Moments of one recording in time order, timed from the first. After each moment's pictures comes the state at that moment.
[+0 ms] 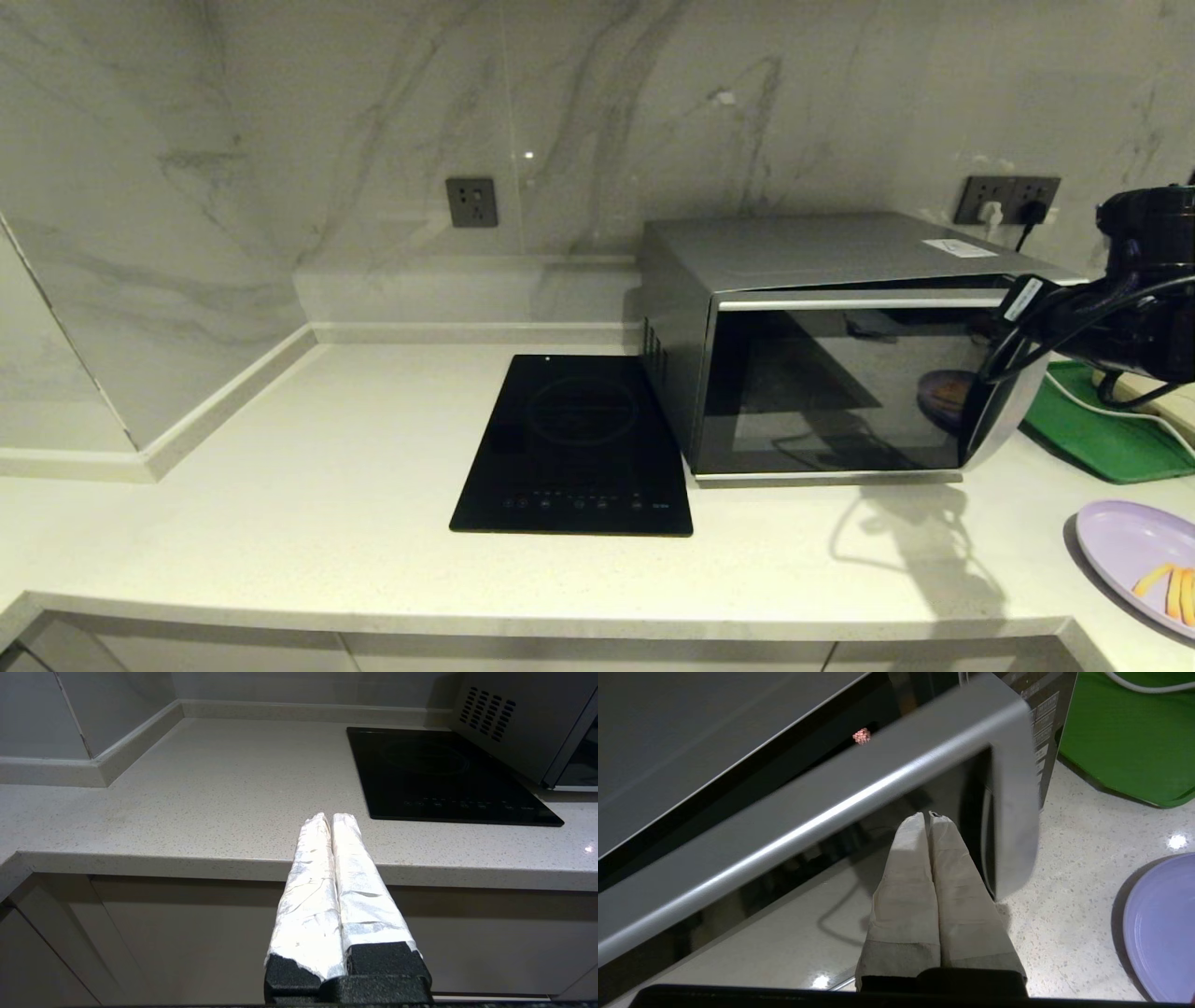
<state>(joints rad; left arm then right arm) 0.00 0.00 0.00 -0.01 0.01 -0.05 -0.05 1.77 -1.19 -0.21 -0.30 0.43</state>
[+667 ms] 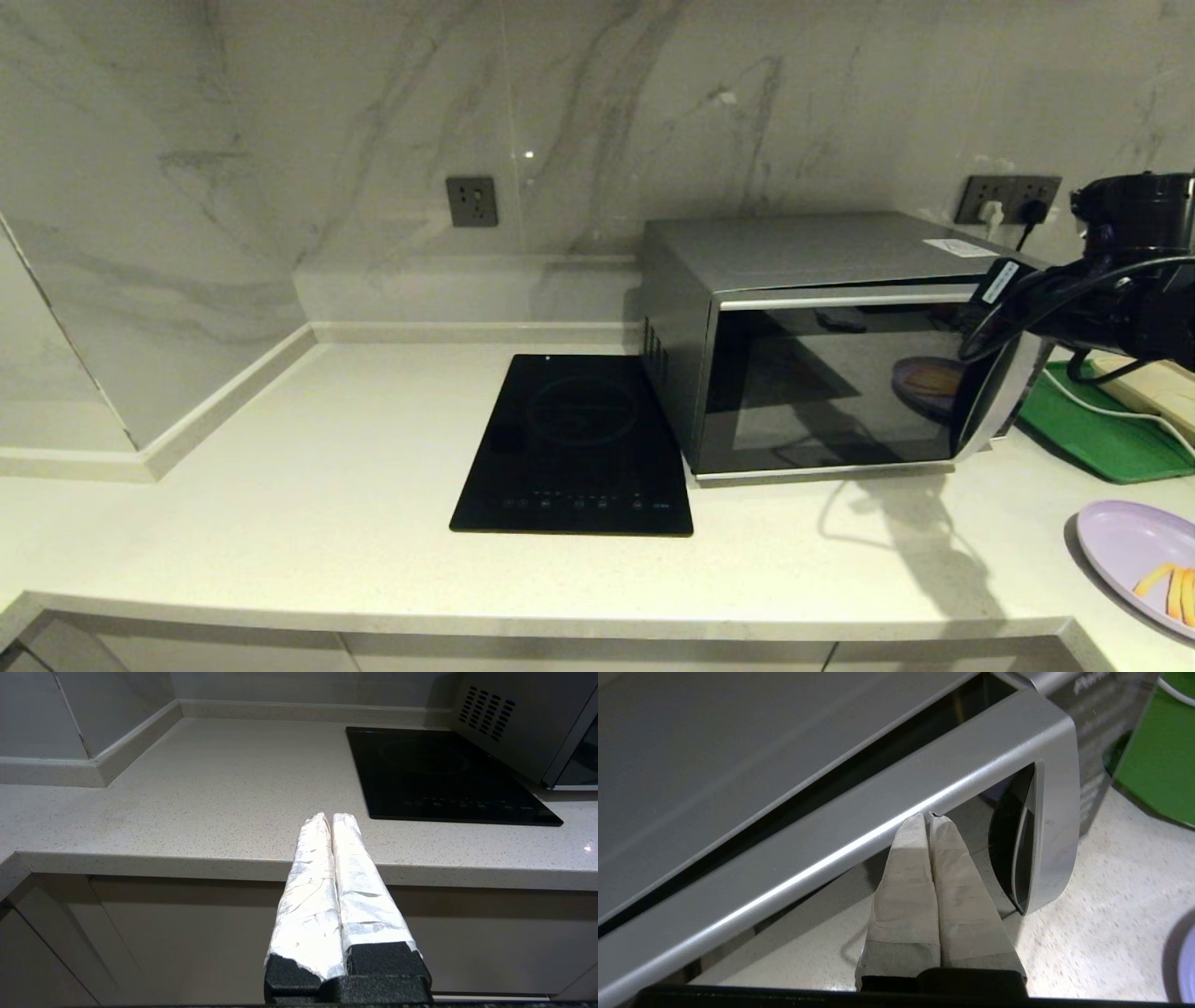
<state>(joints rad) 0.00 0.00 0.00 -0.01 0.01 -0.05 -0.05 1.84 -1.30 -0.21 -0.22 0.43</state>
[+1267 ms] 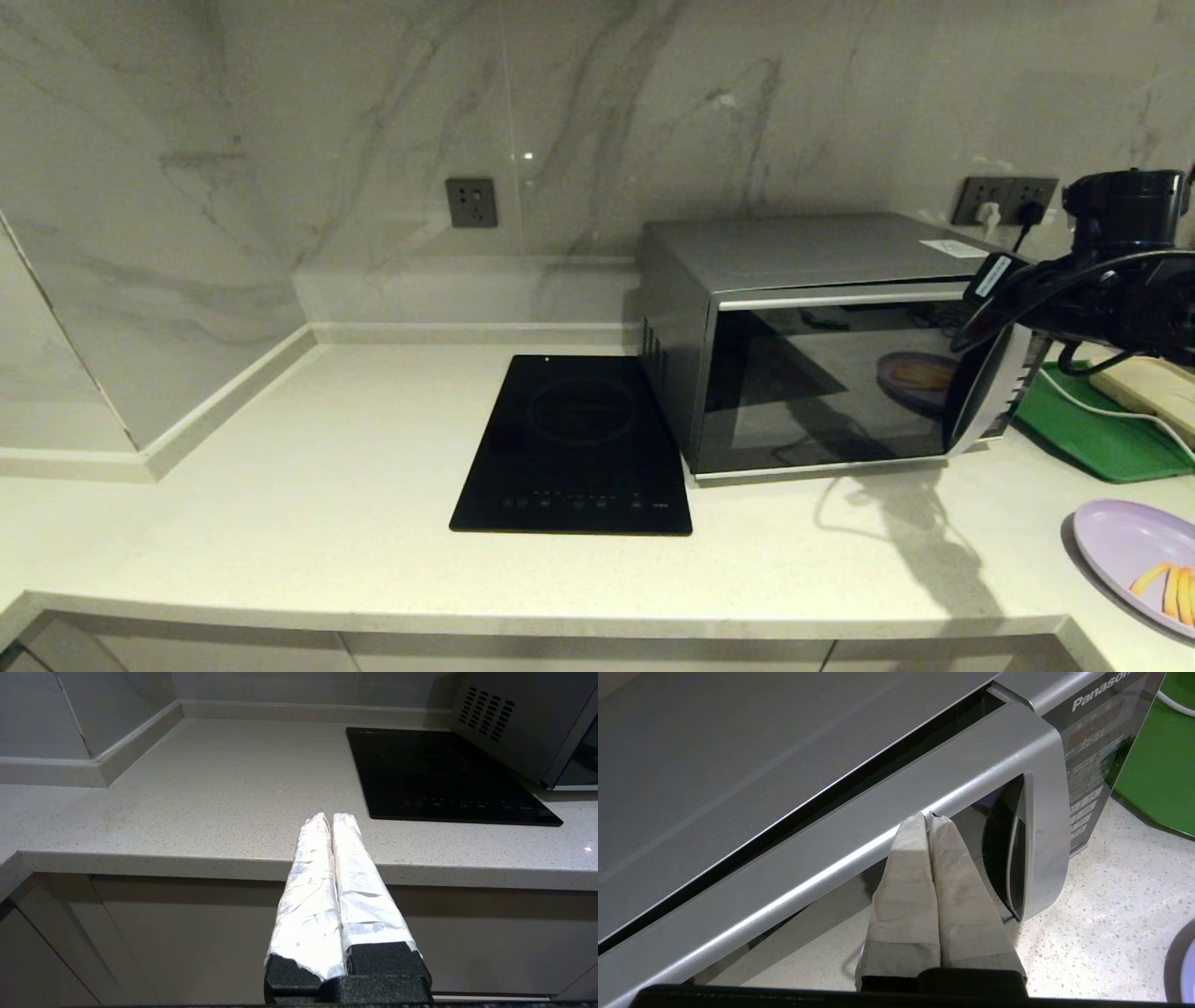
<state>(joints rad) 0.00 0.00 0.00 -0.01 0.01 -0.05 -0.06 1.89 -1.36 -0.21 -0.22 0.43</state>
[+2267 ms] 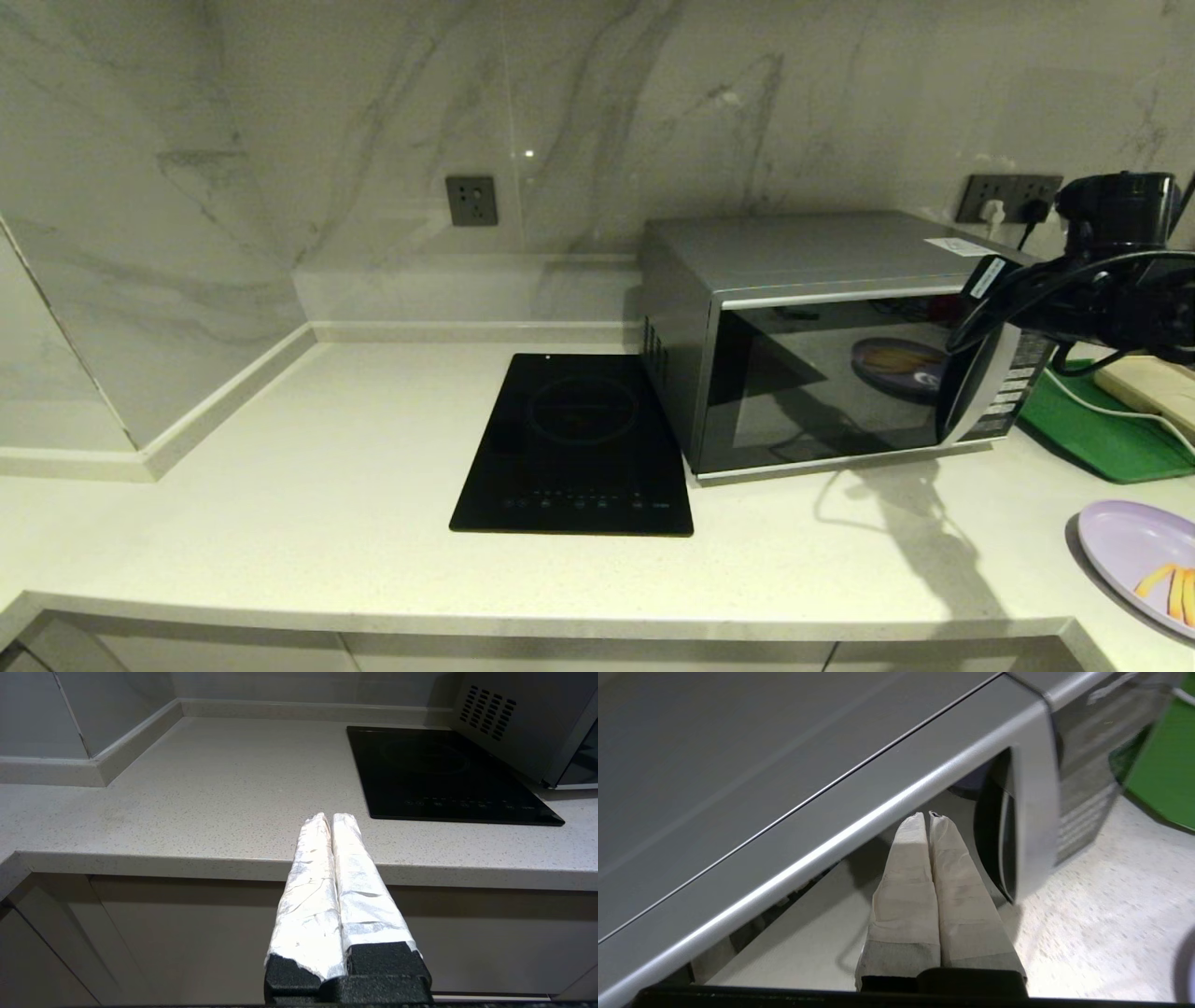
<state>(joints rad) 0.00 0.00 0.00 -0.01 0.01 -0.05 -0.06 1.89 -1.37 -0.19 -0.22 0.43</state>
